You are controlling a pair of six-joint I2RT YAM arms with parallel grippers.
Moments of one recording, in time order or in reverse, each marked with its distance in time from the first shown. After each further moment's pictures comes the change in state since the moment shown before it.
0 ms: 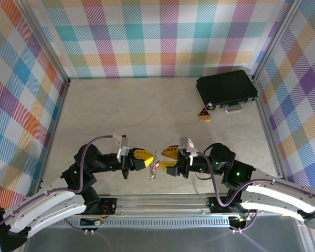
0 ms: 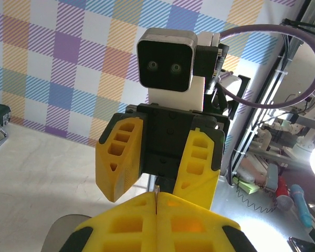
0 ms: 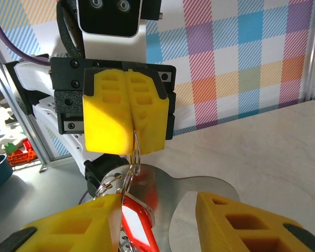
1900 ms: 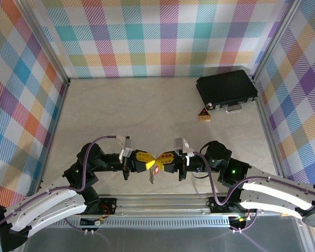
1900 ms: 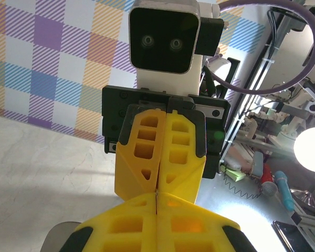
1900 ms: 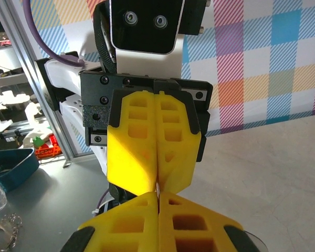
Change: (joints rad) left arm 0.001 0.031 0.000 -0.003 0.069 0.001; right arm 0.002 0.070 0.032 0.042 -0.107 0.002
